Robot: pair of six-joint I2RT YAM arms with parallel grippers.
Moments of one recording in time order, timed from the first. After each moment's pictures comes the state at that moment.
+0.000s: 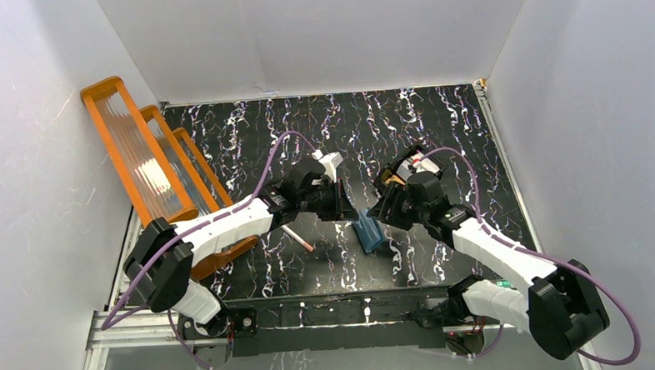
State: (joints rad) left arm -0.84 1.51 0.99 -0.12 0.33 -0.76; right arm 0.52 1.05 0.54 -0.20 -0.17 0.85
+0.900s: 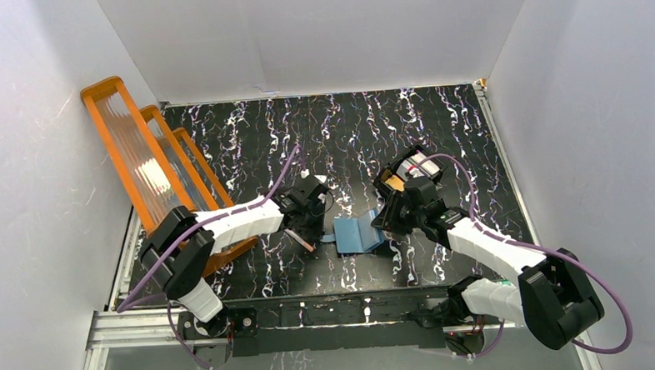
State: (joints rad) left arm -0.84 1.61 0.96 -0.43 -0.03 -0.61; right arm 0.52 1.12 0.49 -0.16 -0.18 0.83
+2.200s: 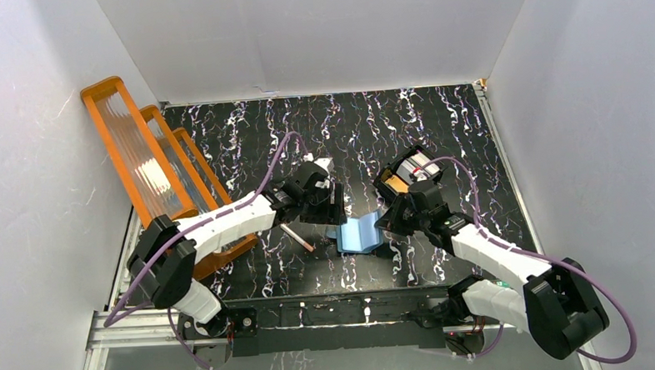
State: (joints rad) left arm -0.84 1.54 1.04 -0.40 0.04 -0.62; right arm 0.52 1.07 0.44 -0.12 -0.18 0.84
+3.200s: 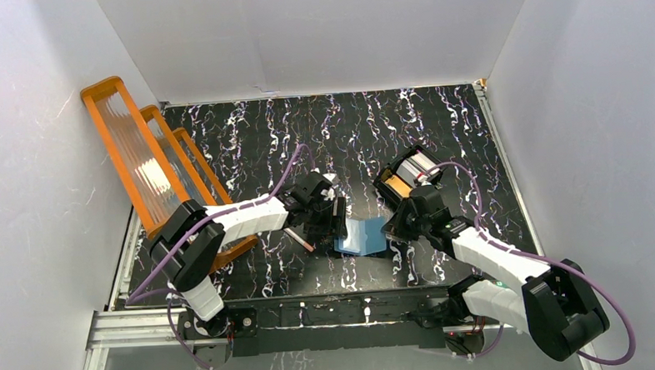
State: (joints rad) left arm -0.83 1.69 0.98 -0.31 0.13 -0.61; right arm 0.50 1.06 0.40 -0.14 -0.12 0.83
